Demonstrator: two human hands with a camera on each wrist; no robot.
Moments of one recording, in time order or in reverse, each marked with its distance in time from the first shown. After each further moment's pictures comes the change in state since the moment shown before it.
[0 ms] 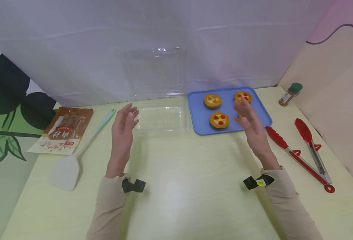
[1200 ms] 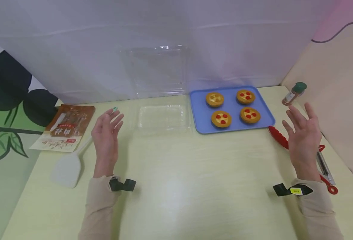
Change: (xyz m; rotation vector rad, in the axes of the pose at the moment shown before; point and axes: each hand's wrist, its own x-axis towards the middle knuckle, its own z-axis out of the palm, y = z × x) left_hand 0.001 -0.014 -0.039 -0.355 0.270 -0.058; right_hand -0.036 -0.024 -0.077 0.376 0.531 0.187
